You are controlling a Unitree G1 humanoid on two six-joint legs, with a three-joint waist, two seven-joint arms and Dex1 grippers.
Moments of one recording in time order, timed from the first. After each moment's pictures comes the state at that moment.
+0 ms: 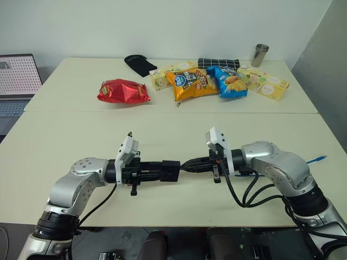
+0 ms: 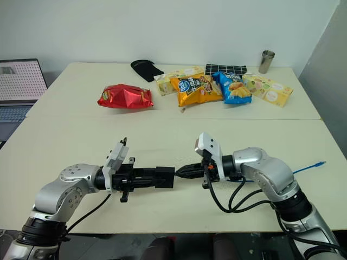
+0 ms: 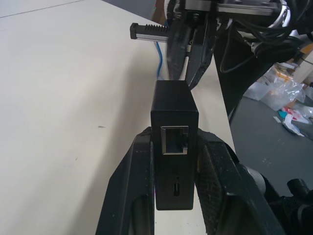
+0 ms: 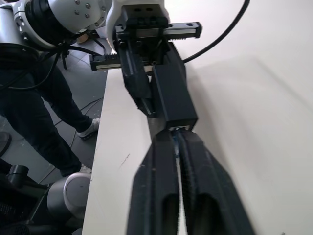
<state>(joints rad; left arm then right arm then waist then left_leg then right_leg) -0.24 0.70 -0.03 -0.12 -0.61 0.47 -1.29 -0.55 -0.55 0.30 -0.30 0.59 0.82 0.97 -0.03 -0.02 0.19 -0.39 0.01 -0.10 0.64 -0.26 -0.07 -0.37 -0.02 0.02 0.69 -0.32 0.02</state>
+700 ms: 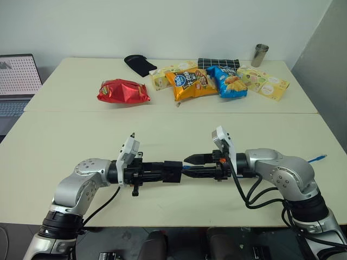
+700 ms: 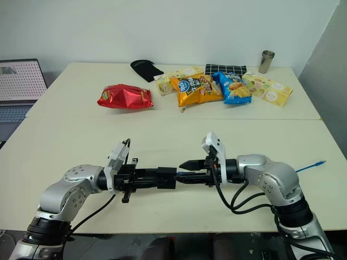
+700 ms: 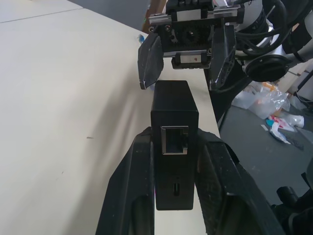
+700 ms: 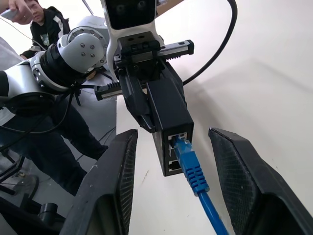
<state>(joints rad) -0.25 0.65 -0.03 -0.10 -0.64 0.49 -1.32 -0.48 -0.48 0.18 -0.35 0.75 0.98 0.87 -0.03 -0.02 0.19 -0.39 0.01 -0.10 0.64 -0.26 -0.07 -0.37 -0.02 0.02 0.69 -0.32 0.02</state>
